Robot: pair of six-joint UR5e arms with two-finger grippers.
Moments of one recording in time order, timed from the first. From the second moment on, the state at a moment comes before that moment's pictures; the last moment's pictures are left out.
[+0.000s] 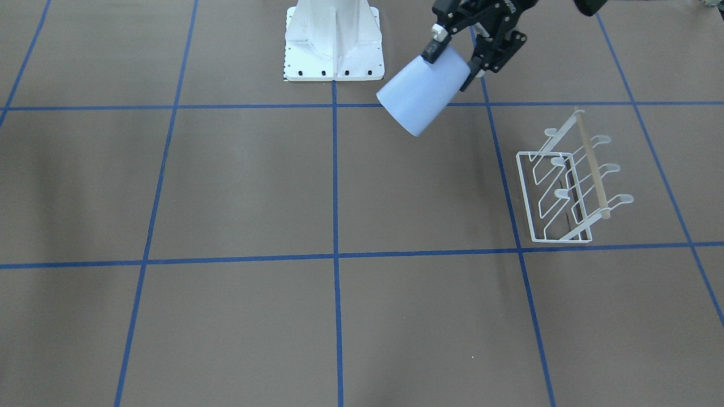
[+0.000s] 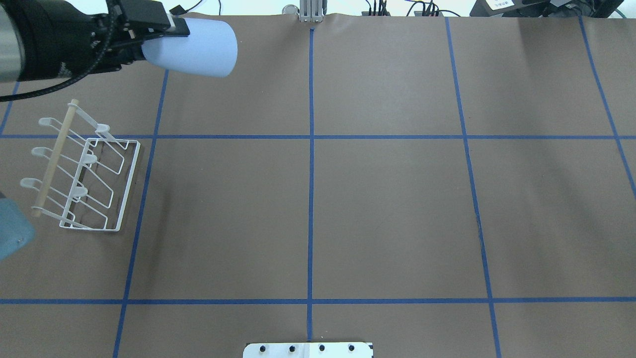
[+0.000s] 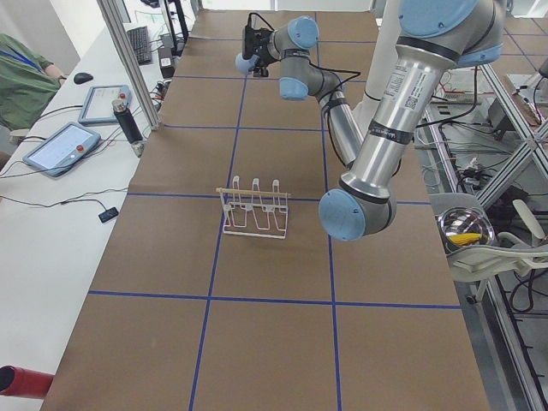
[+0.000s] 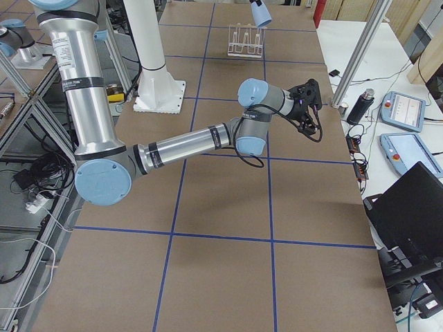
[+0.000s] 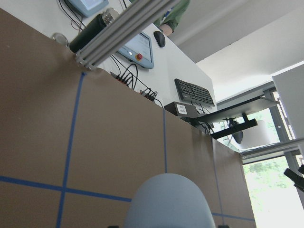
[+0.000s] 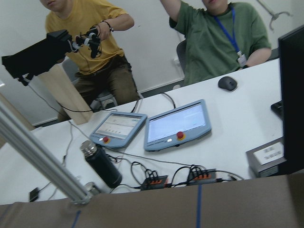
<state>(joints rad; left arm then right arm) -0.90 -1.96 -2.23 -1.96 -1.80 -1.42 1.36 -1.38 1.69 -0.57 1.95 0.98</state>
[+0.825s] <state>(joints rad) -1.02 -1.96 -2.25 -1.34 -1.85 -0.83 1.45 -1.37 1.69 -1.23 2.05 0.31</state>
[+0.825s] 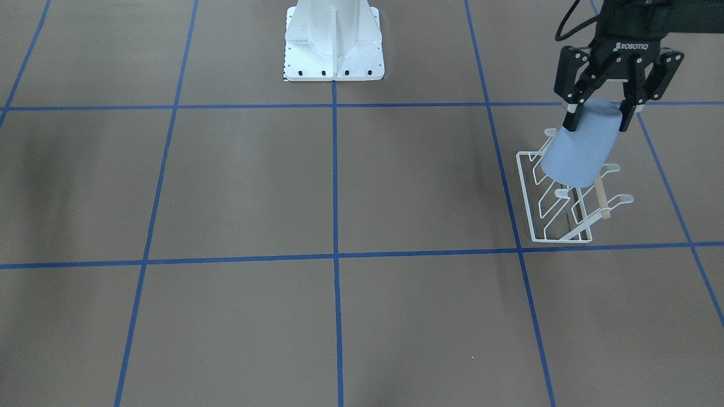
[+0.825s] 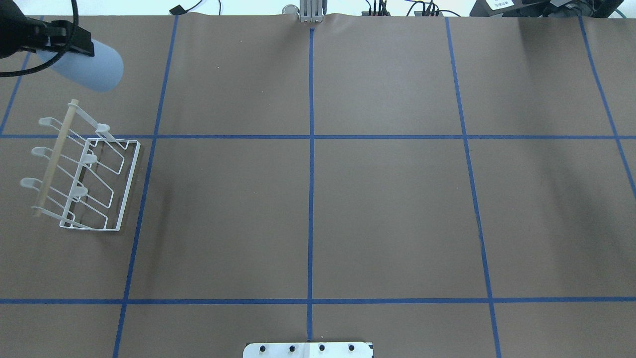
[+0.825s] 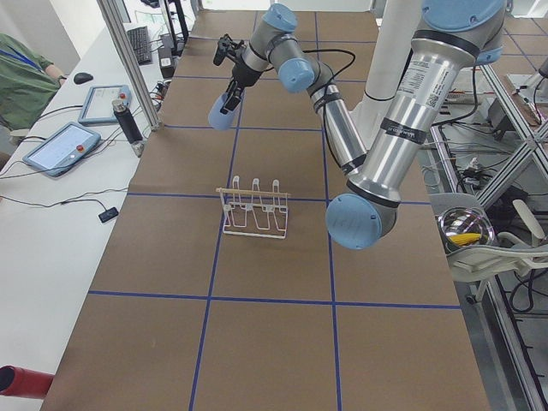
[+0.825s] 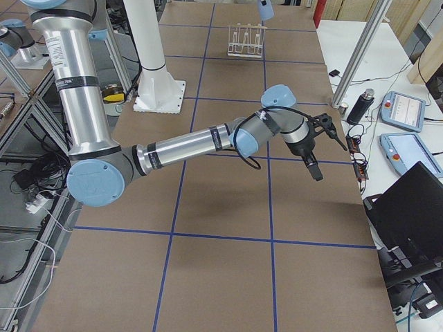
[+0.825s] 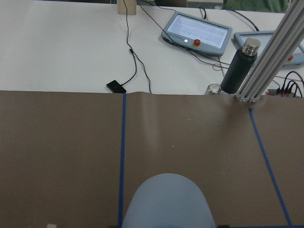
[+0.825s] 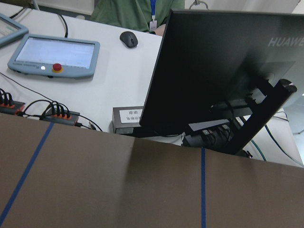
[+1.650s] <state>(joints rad) -1.03 -1.98 -2.04 -1.22 -2.02 -0.70 1.45 -1.24 1.68 -1.88 2.18 0.03</state>
